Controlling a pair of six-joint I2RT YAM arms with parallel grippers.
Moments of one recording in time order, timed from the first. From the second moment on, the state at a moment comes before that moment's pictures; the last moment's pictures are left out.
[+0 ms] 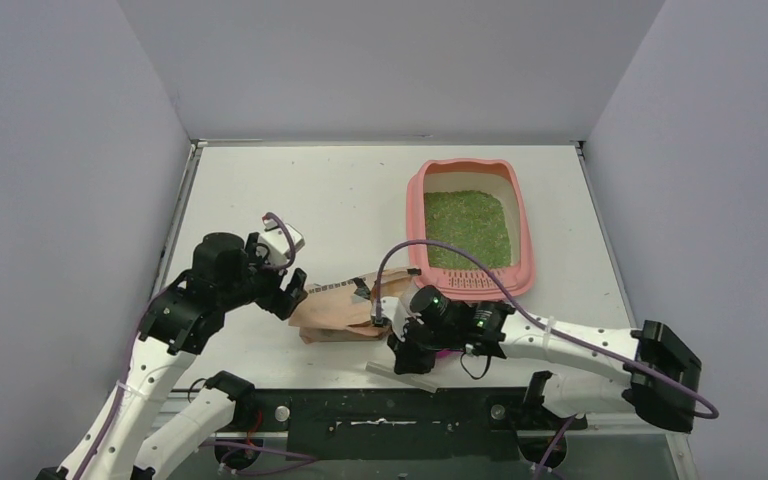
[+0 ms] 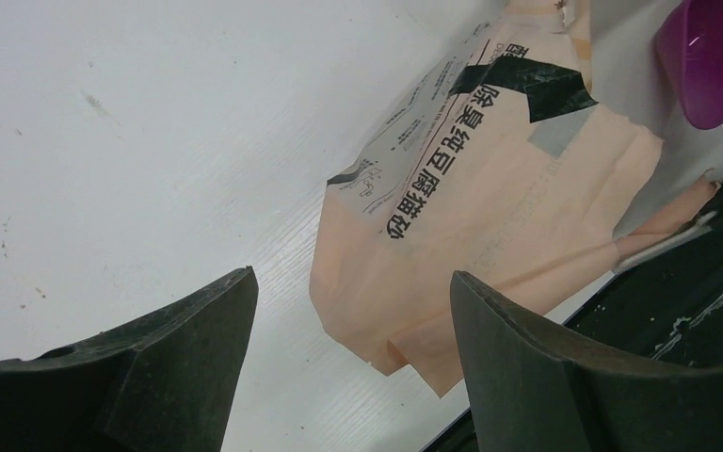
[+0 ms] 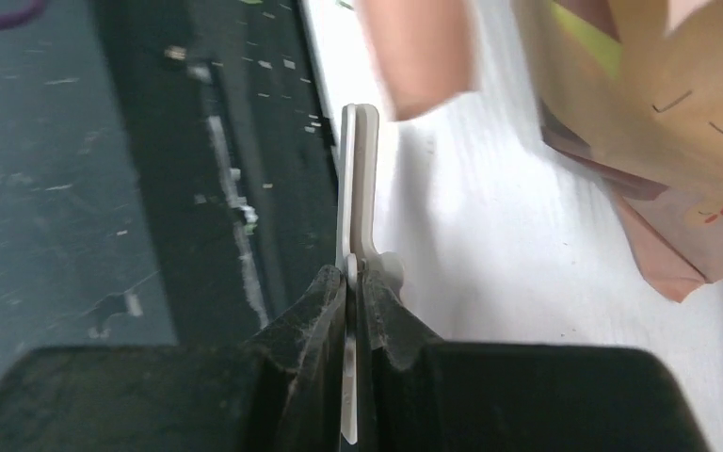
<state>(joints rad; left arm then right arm) -0.42 0.75 0.93 -0.83 0.22 0.19 1.09 1.23 0.68 -0.35 -0.37 0.01</state>
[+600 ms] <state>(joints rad) -0.42 0.79 1.05 -0.68 0.38 0.01 1.08 0.76 0.94 -0.43 -0.27 -0.09</state>
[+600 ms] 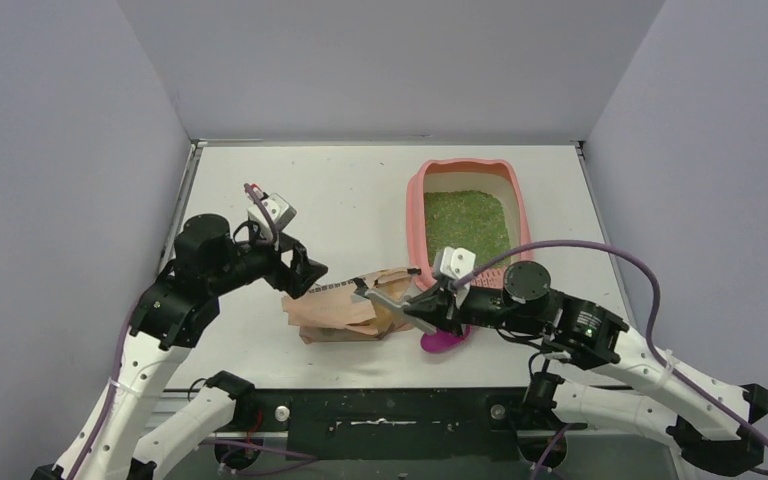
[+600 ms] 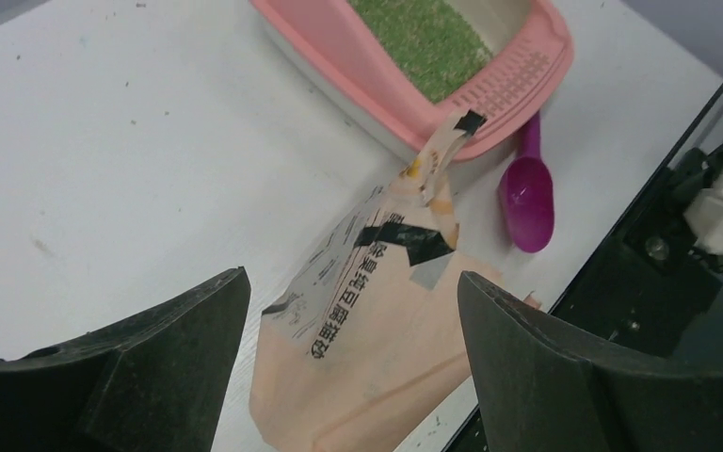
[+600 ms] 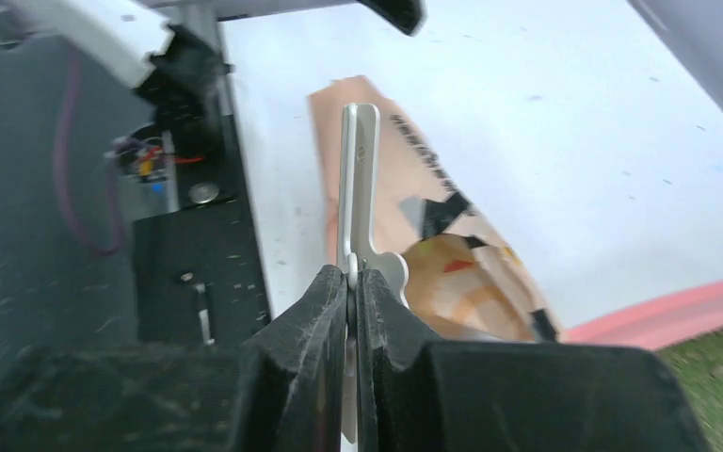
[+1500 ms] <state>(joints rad) -0.75 1.06 1.01 -0.12 -0.16 -0.69 1.04 1.14 1.07 -0.14 0.26 -0.16</state>
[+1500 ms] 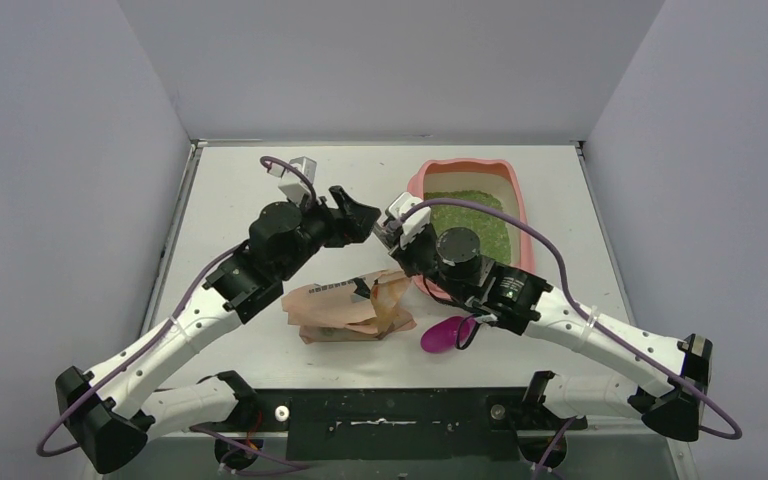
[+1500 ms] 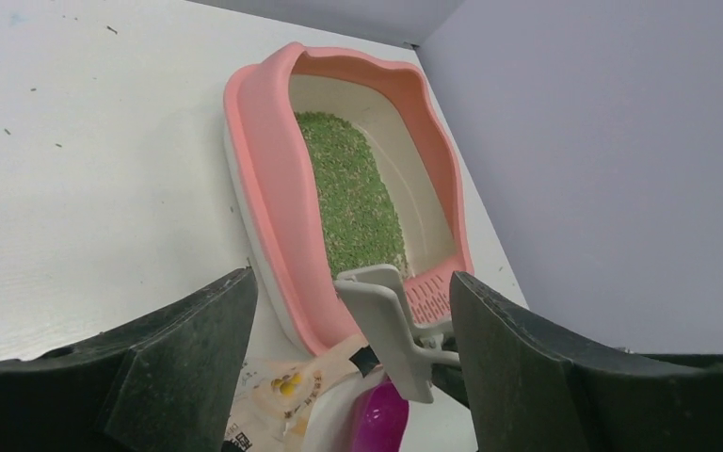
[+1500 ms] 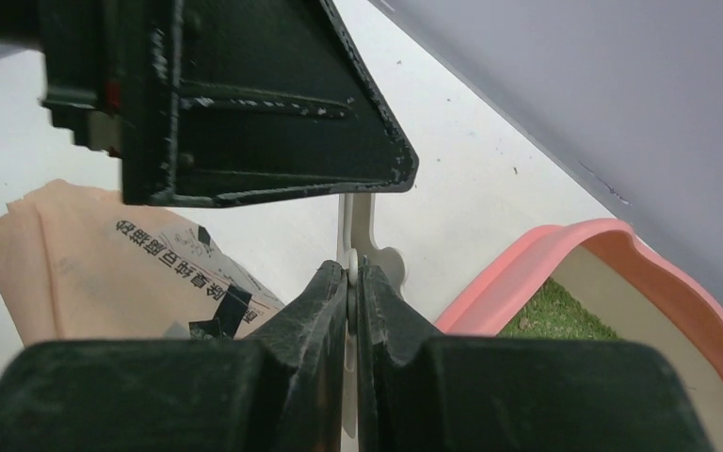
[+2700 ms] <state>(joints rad) -0.76 1.06 0.95 0.03 -0.19 -0.75 0.78 1.24 1.34 -0.52 -0.28 0.02</state>
